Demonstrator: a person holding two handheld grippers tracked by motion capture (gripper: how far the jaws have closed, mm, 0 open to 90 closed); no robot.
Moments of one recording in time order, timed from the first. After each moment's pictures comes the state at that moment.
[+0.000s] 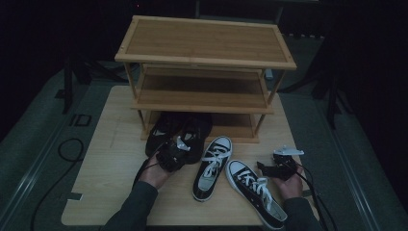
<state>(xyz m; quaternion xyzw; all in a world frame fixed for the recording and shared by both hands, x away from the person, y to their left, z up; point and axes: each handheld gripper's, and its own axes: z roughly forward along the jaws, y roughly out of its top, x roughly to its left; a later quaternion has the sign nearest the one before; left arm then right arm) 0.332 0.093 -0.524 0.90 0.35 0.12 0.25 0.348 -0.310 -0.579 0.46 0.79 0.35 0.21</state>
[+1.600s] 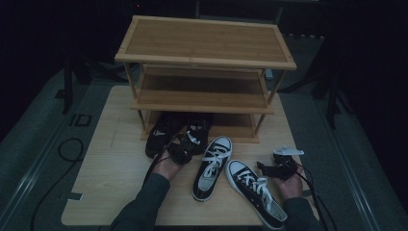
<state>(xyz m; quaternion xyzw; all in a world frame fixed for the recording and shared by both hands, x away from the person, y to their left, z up) 0.363 0.058 -0.529 0.89 0.36 0.14 0.22 0.348 -0.310 -0.579 0.46 0.79 0.35 0.21</state>
